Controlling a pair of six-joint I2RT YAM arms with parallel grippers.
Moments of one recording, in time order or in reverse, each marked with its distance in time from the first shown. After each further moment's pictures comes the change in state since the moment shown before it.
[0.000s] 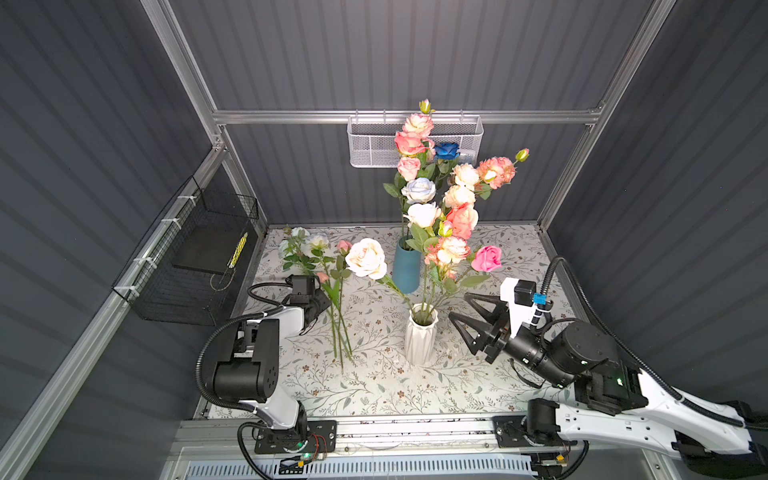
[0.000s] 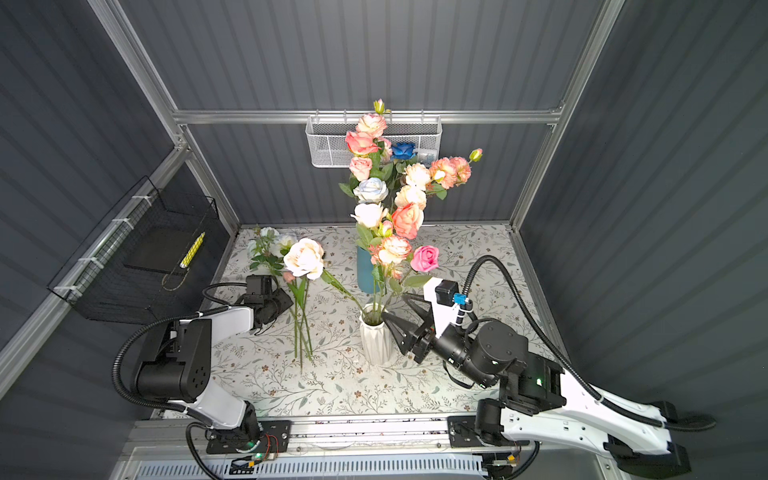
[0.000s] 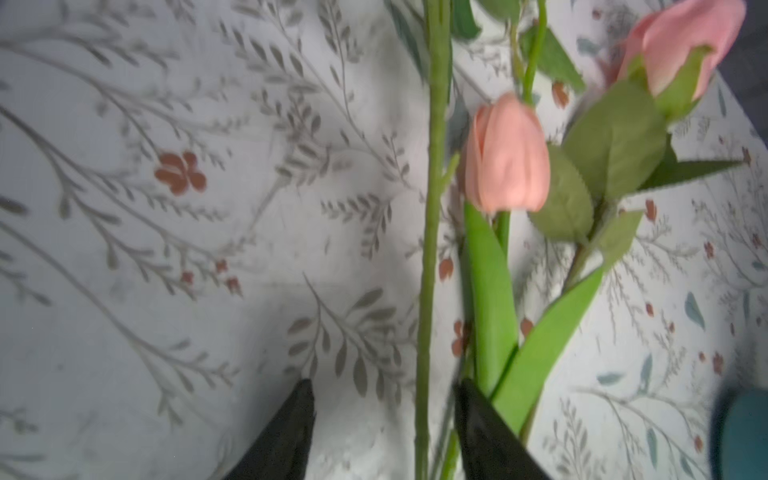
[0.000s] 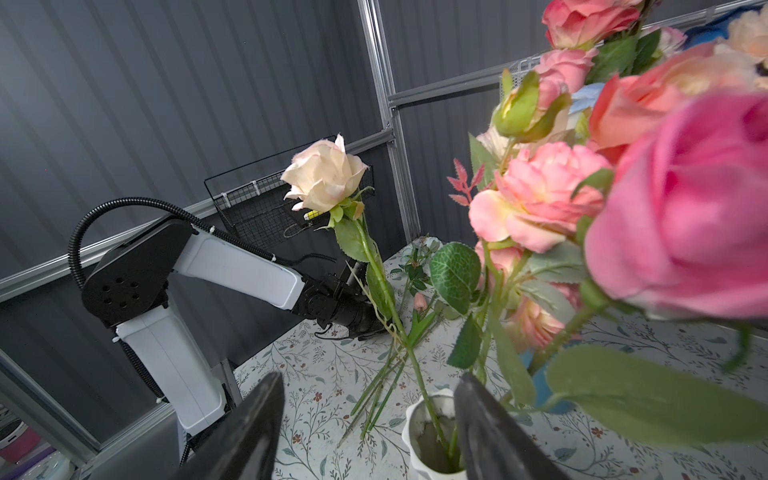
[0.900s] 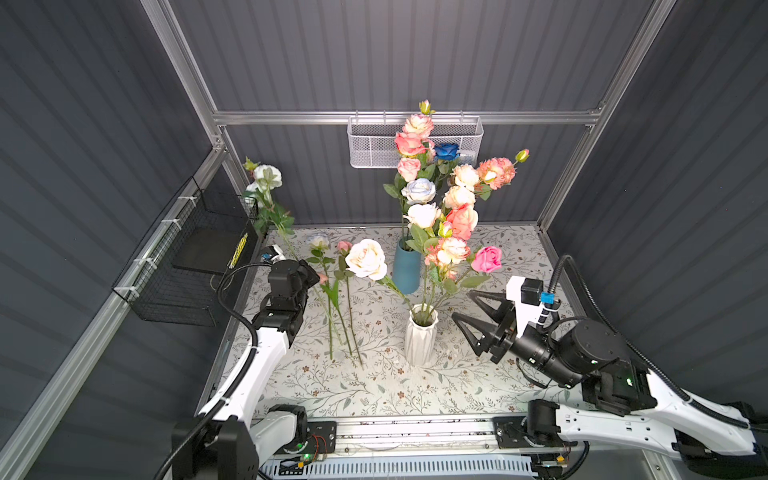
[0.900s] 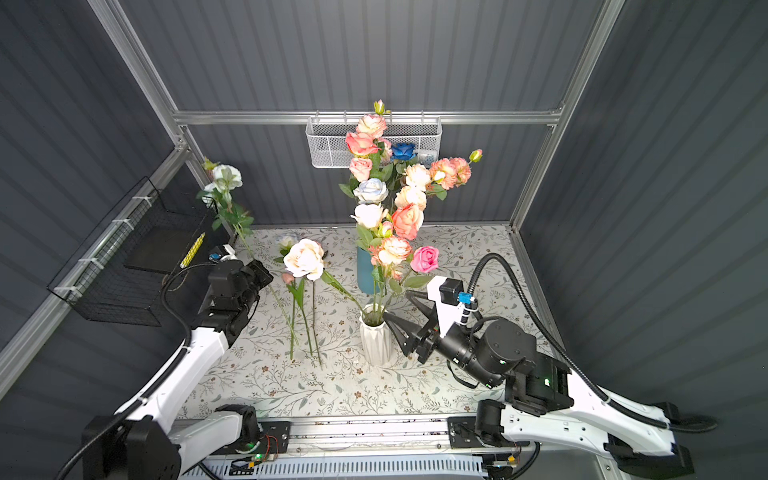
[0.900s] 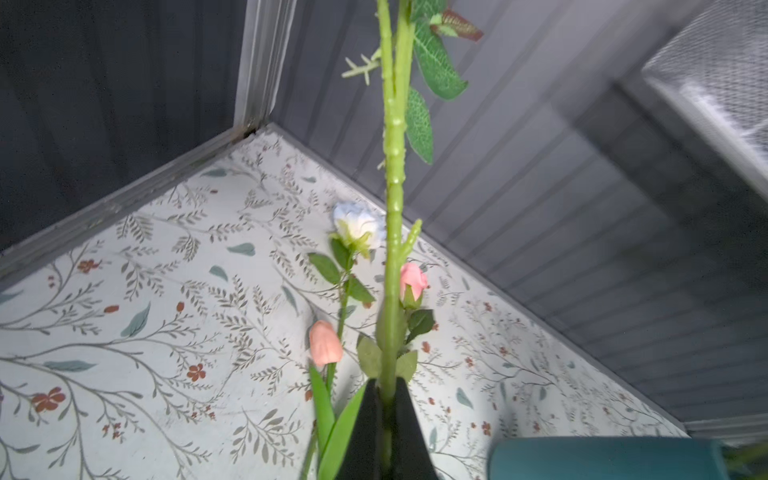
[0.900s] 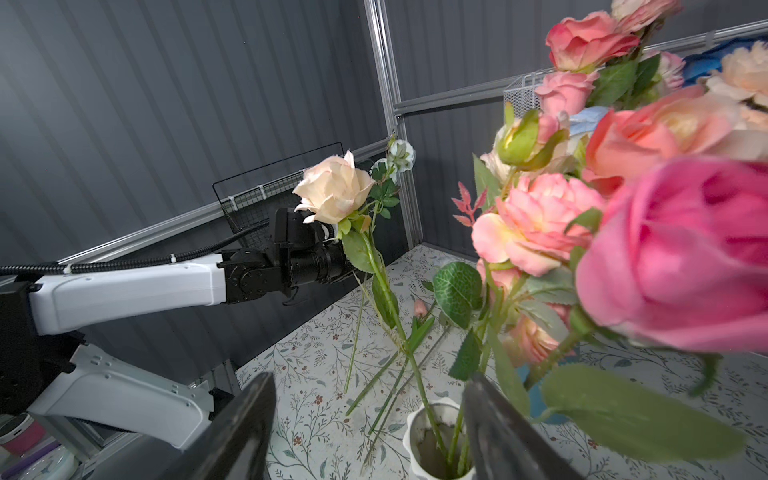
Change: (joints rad) left arm -0.076 -0.582 0.065 -0.072 -0.152 0.074; right arm 0.002 0.016 0.069 -0.037 -0.024 -0.031
